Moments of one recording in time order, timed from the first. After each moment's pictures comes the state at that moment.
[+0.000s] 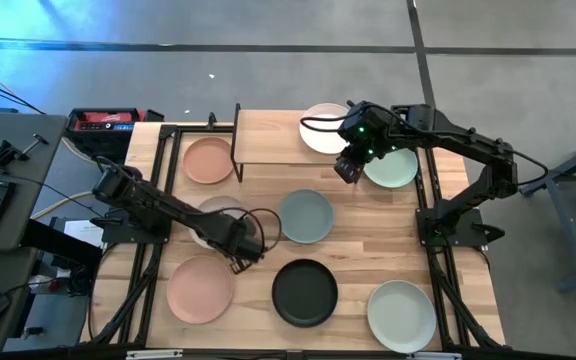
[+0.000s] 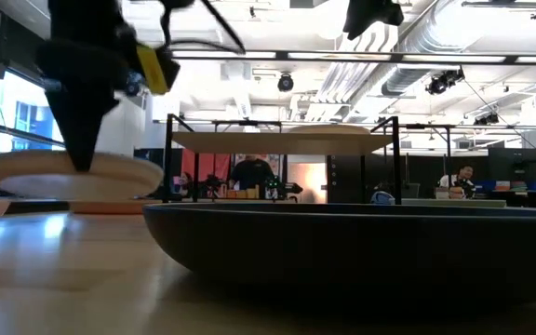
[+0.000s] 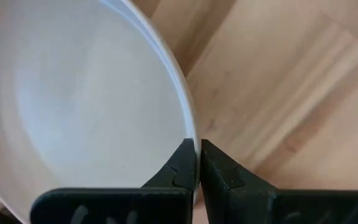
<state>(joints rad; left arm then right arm) -0.35 1.72 1.18 -1.11 -0.15 -0.88 -0.23 1.50 1.78 -1.26 0.07 0.36</state>
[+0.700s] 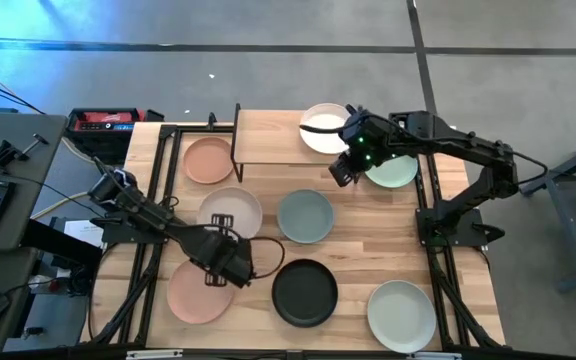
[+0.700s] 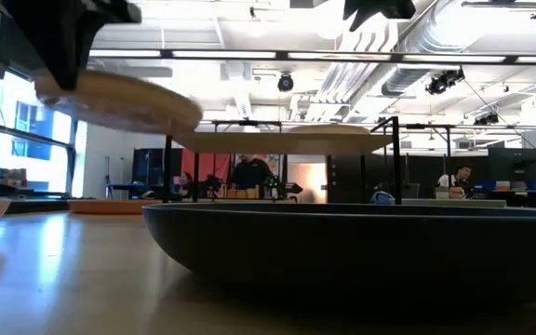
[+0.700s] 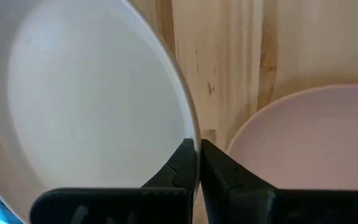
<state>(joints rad) -0.52 1.72 1.44 -1.42 -0.30 -0.42 -0.15 1.50 1.78 -1.26 0.07 0.66</state>
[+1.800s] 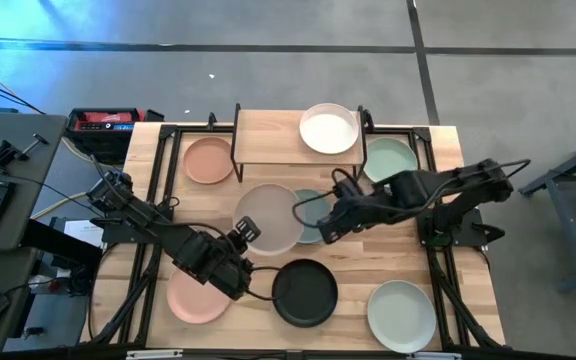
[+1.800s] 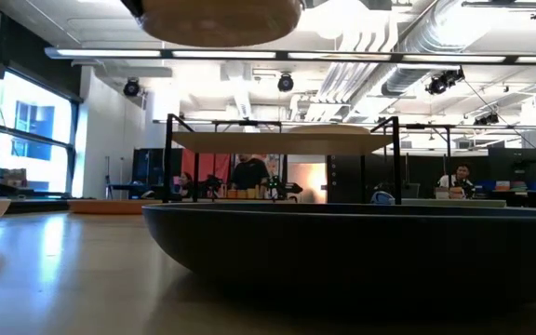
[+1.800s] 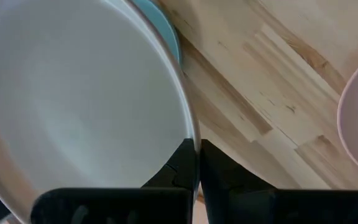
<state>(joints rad) -0.58 1.72 1.65 -1.39 -0.59 0.35 0.30 1.60 1.78 -1.23 0.24 1.28</state>
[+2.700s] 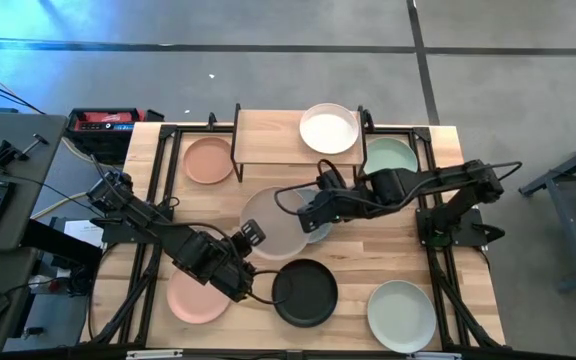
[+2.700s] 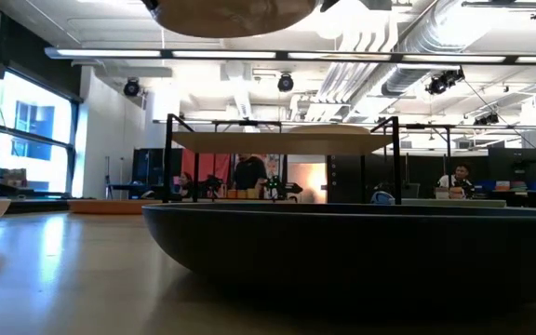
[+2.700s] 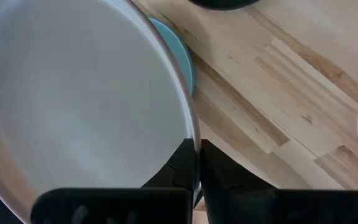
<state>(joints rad) -0.58 1.72 1.65 -1.32 -0.62 0.44 0.22 1.66 1.78 -1.08 0.32 1.22</state>
